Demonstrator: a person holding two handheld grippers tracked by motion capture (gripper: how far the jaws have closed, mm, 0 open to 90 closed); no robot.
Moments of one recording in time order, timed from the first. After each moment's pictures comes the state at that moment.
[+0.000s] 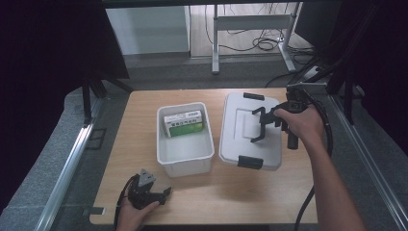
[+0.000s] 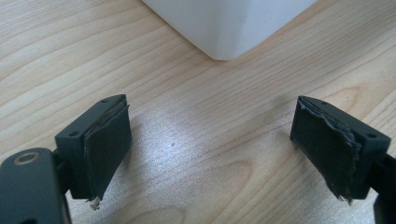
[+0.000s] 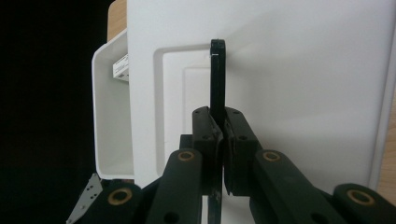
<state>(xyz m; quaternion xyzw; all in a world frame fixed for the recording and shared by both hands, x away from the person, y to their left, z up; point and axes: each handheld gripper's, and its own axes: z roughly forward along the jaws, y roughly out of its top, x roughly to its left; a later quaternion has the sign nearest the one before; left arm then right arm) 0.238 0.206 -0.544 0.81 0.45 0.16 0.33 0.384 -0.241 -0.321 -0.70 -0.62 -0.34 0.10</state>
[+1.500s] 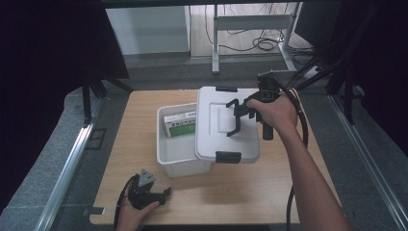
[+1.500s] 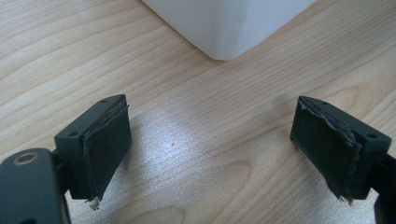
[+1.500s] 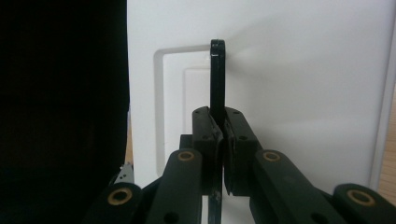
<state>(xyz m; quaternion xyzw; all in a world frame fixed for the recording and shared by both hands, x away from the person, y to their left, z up) 0.238 0.206 -0.544 0.81 0.45 0.16 0.33 0.396 -0.169 -0.295 -0.66 -0.66 -0.34 0.12</state>
